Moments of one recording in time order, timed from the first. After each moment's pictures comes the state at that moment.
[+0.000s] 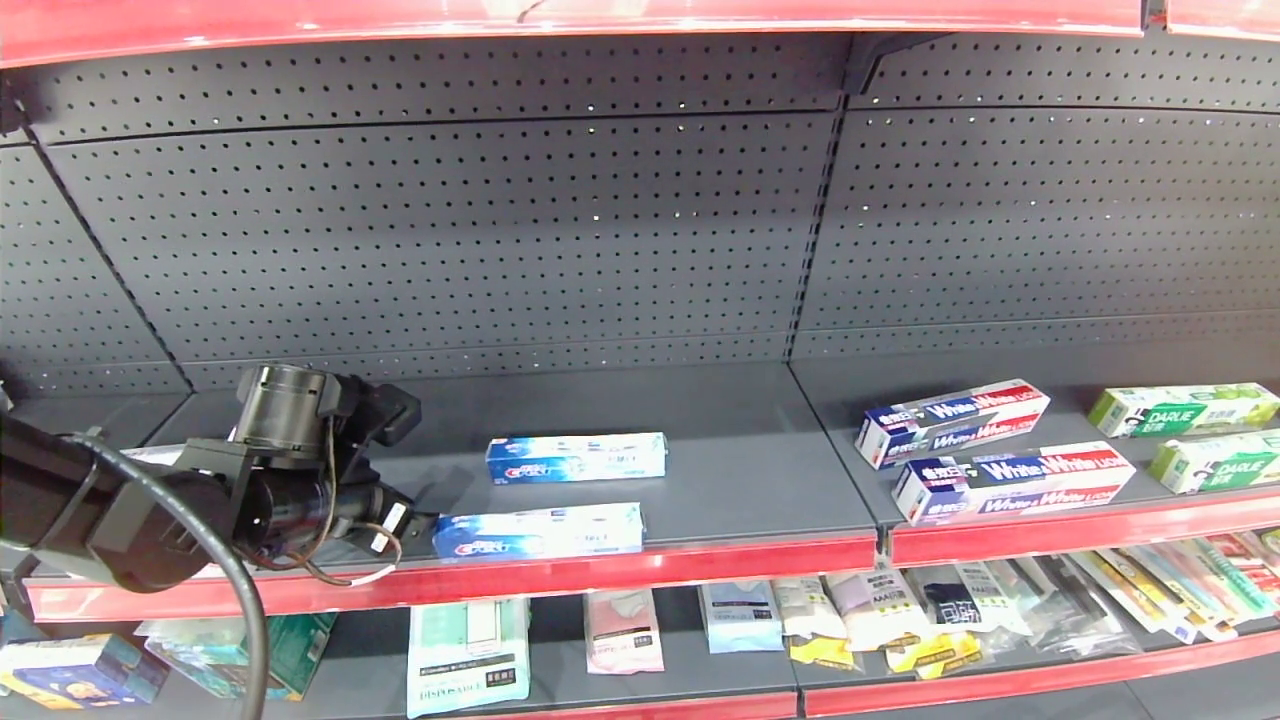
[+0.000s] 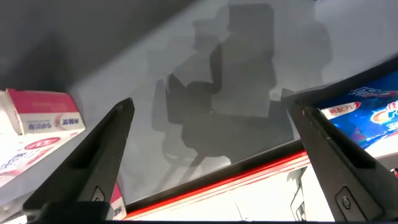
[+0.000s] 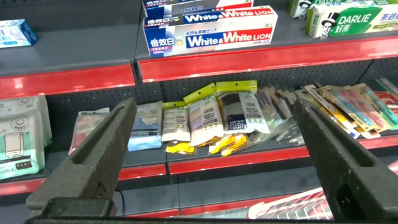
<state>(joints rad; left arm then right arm) -0.20 1.85 -0.70 -0.36 0.12 0.34 -0.08 0.10 0.00 0.00 0.01 0.00</state>
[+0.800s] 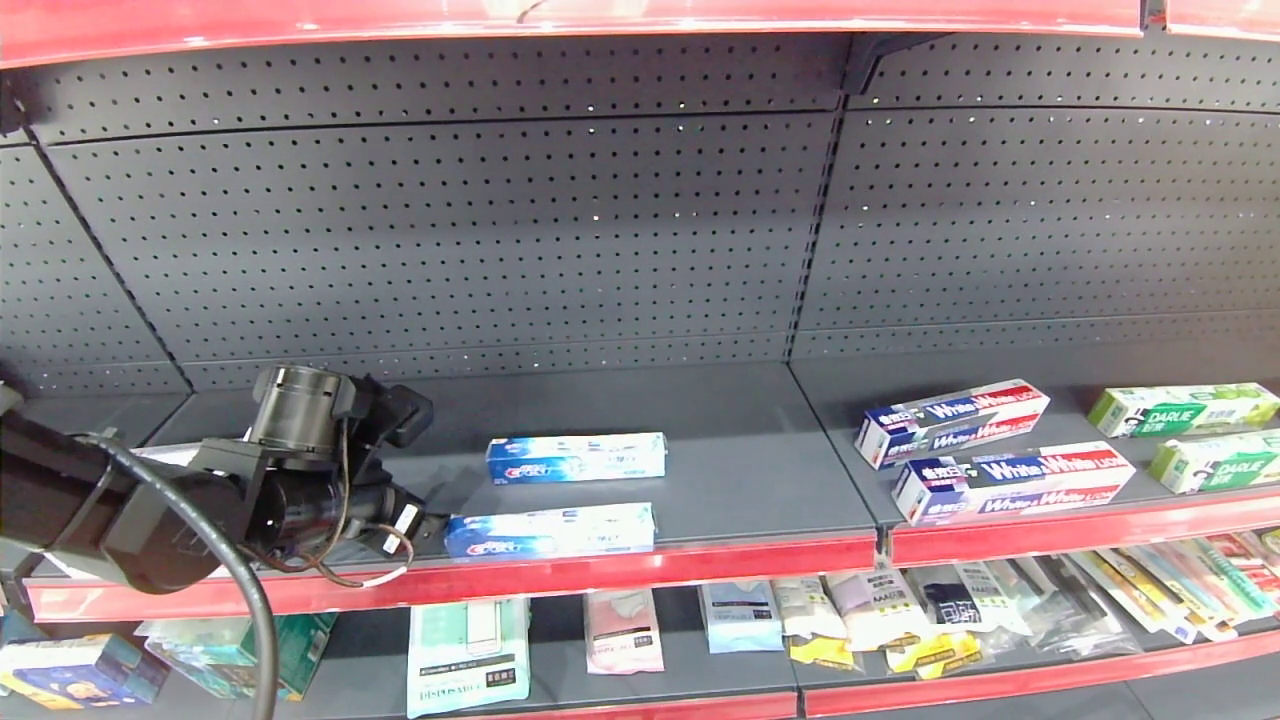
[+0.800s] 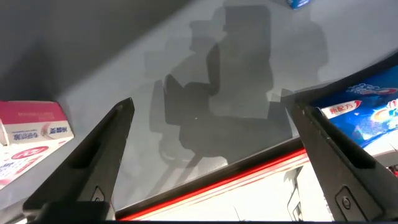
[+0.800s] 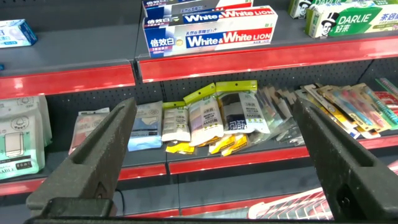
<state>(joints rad) -0.23 1.85 -0.71 -0.36 0.12 0.33 -0.08 0.10 0.00 0.00 0.01 0.00</state>
